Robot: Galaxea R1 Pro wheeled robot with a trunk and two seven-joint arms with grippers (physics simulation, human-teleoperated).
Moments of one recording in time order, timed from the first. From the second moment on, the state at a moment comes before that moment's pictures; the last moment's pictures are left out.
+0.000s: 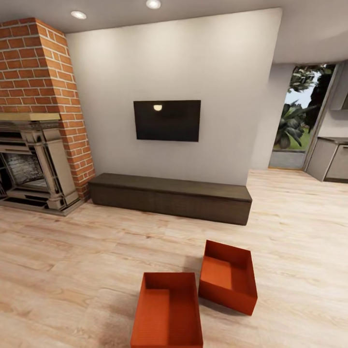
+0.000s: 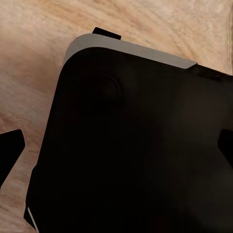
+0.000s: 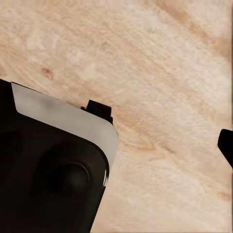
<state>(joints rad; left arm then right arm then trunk) 0.00 -0.02 0.07 -0.08 0.25 -0.05 0.01 -0.15 -0.03 0.50 0.03 -0.13 -0.16 -0.03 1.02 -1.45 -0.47</state>
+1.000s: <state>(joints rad) 0.00 -0.02 0.07 -0.08 0.25 -0.05 0.01 -0.15 -0.03 0.51 0.03 -0.13 -0.16 -0.02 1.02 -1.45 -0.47</state>
